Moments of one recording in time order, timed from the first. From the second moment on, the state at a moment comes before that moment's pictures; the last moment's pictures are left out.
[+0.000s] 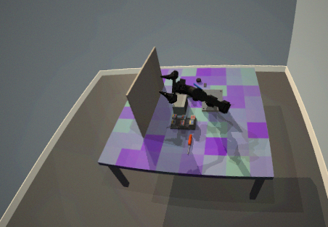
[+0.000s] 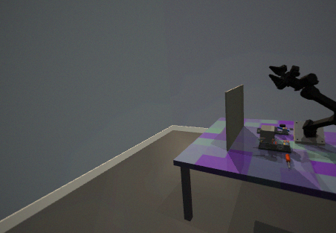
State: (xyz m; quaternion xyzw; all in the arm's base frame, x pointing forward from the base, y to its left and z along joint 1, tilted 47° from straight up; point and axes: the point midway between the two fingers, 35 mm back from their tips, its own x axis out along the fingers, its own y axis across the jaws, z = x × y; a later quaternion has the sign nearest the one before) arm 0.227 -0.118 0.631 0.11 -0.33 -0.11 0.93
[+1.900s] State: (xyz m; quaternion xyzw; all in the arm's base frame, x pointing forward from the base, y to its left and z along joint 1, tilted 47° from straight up) arm 0.334 -0.070 0.226 0.00 0.44 0.23 0.86
